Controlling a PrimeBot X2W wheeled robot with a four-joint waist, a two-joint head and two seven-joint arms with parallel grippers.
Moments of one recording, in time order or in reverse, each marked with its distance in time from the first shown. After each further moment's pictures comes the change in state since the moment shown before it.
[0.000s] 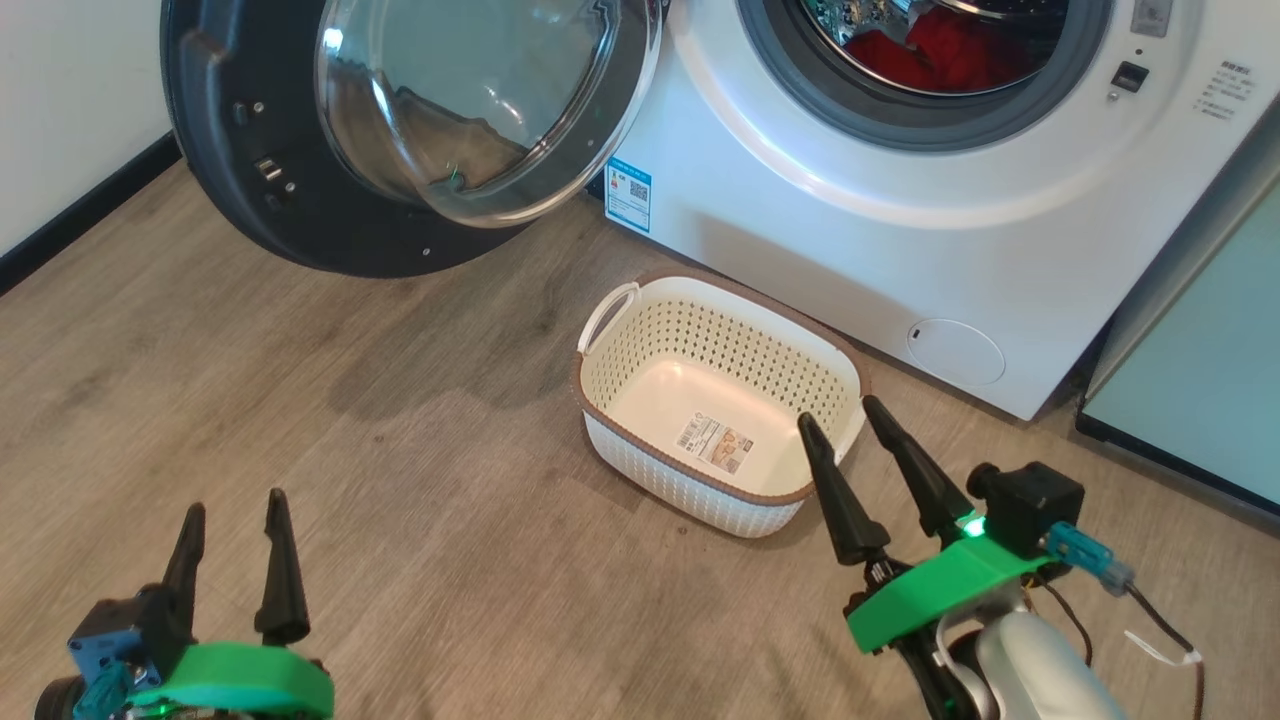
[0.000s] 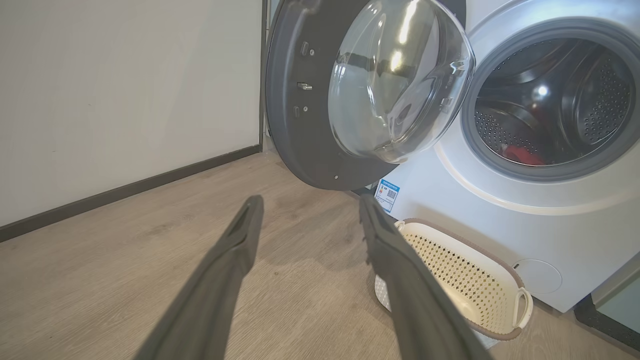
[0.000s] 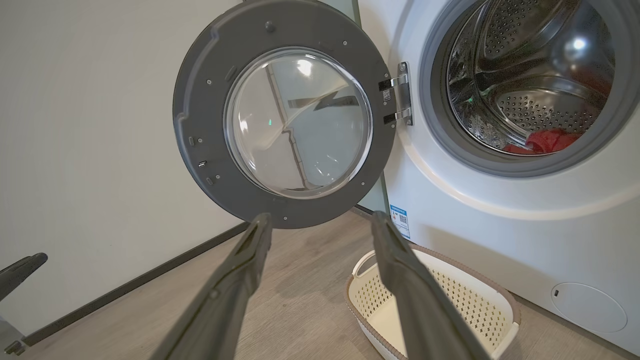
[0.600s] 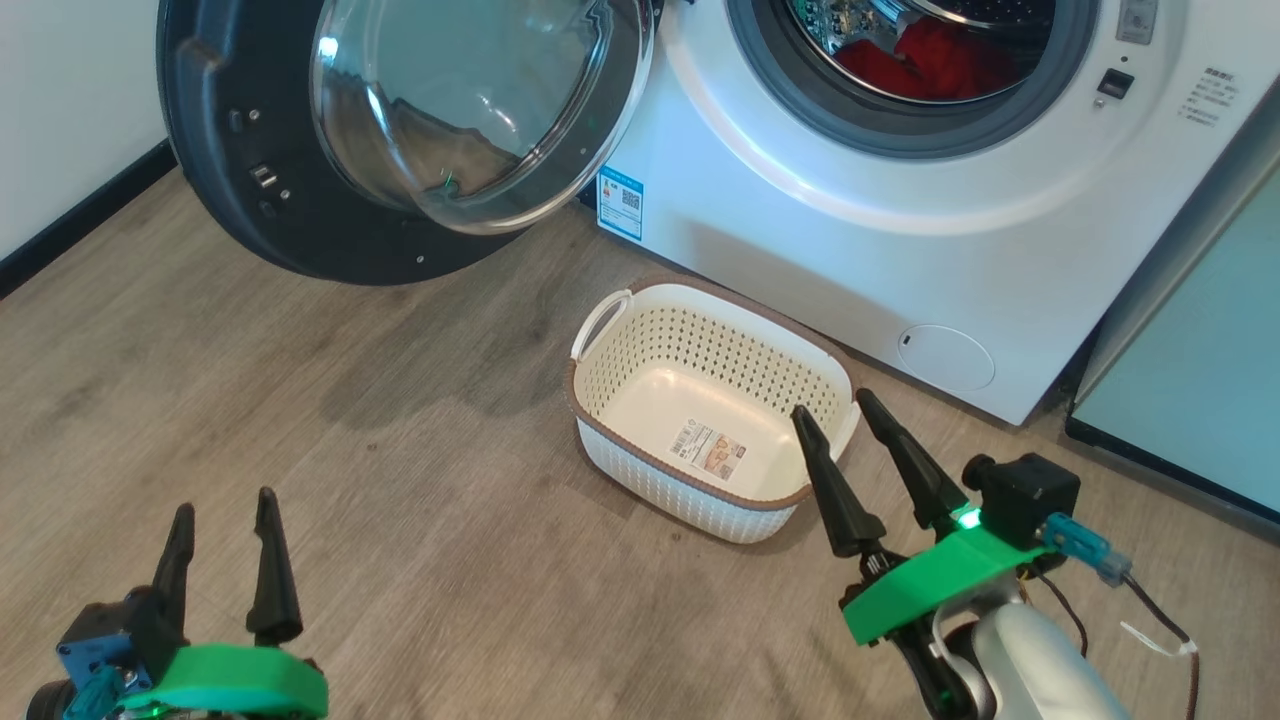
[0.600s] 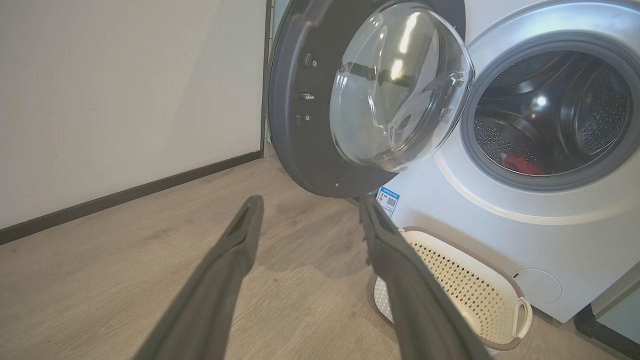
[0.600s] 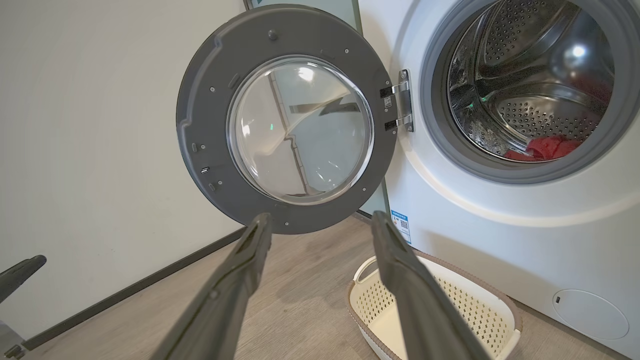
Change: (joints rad) left arm 0.013 0.000 0.008 -0.024 -0.013 0.017 0.000; right arm -0.022 0.000 0.017 0.017 0.016 0.000 0.000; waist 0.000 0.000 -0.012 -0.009
